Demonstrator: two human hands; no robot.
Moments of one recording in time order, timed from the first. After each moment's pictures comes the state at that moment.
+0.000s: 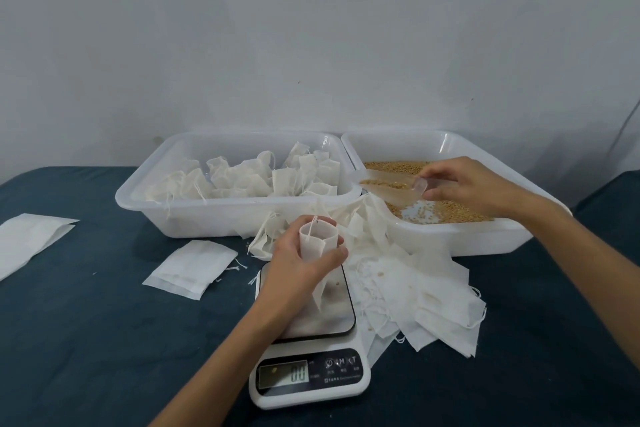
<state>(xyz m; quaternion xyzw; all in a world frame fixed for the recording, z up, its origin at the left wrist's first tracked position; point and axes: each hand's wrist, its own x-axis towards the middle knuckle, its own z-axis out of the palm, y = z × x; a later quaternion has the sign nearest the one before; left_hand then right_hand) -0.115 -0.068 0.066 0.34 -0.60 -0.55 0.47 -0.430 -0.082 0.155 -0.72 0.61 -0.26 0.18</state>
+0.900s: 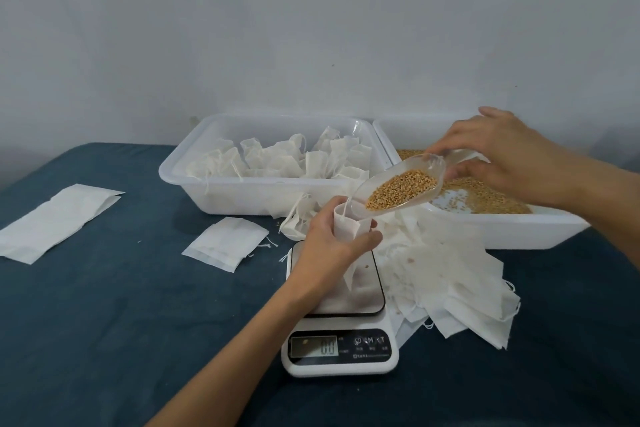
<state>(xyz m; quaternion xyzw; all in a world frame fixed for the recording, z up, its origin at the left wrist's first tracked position) -0.114 -0.072 0.060 0.34 -0.62 -0.54 0.46 -0.374 -0.058 0.202 -0.82 0.55 -0.14 -0.08</state>
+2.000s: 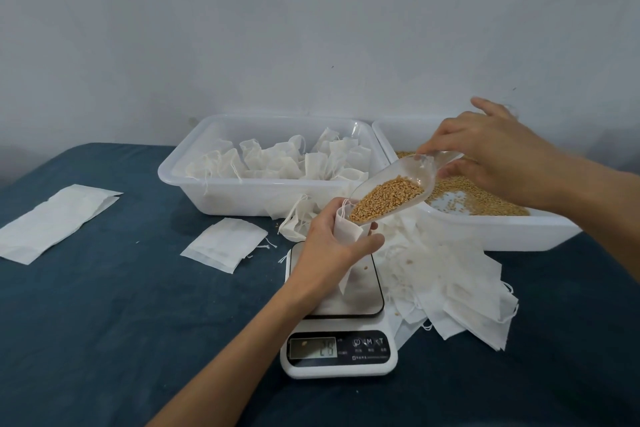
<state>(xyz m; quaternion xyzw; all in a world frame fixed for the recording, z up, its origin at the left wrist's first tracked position) -0.116 -0.072 0.062 0.32 -0.60 -0.56 0.47 -0.359 -0.058 0.205 -0.82 0.54 -0.10 -0.17</state>
